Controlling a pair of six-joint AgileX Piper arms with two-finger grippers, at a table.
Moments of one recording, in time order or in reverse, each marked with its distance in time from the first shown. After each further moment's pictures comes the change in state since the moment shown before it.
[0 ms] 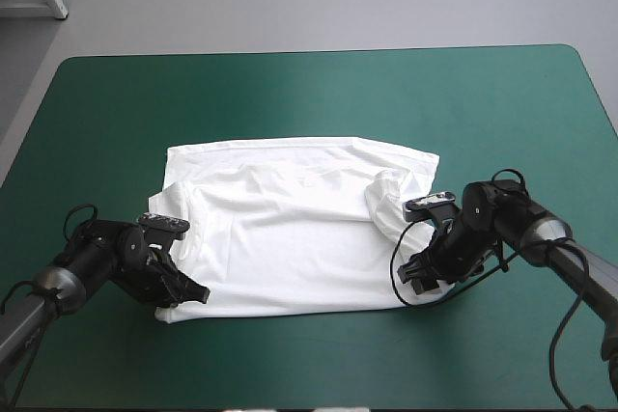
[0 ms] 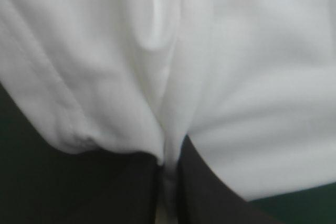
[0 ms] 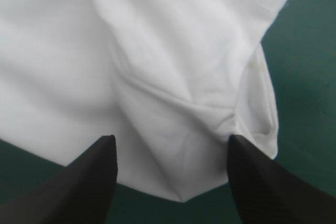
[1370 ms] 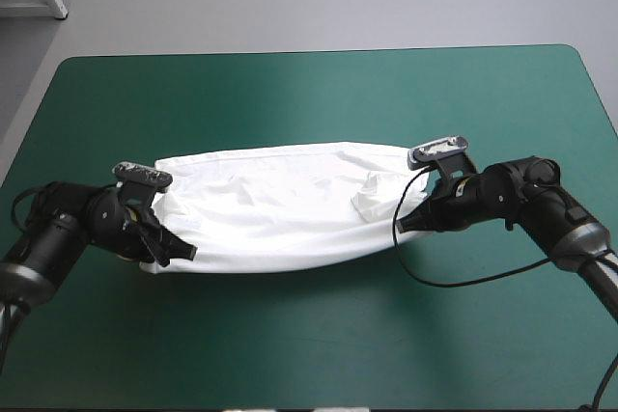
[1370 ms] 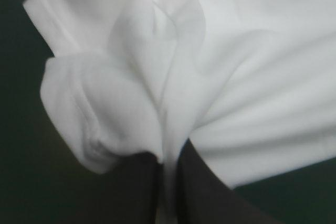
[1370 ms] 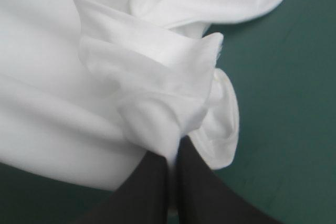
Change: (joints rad) left arm -0.002 -0.107 -0.292 0.085 0.186 -0.021; right arm 0.007 -0.138 -0.151 -0.070 -0.125 0.029
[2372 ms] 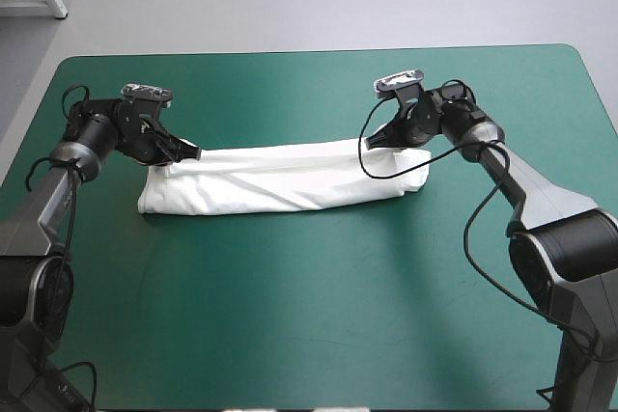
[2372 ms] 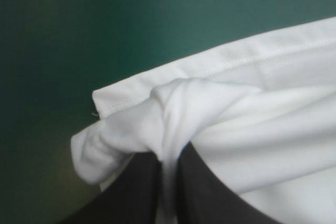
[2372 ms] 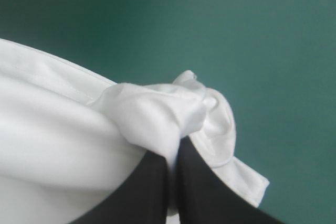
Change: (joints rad) left arm 0.174 0.556 -0.454 -0.053 -0.257 0.101; right arm -0.037 0.624 -0.590 -0.143 -0.123 0.056
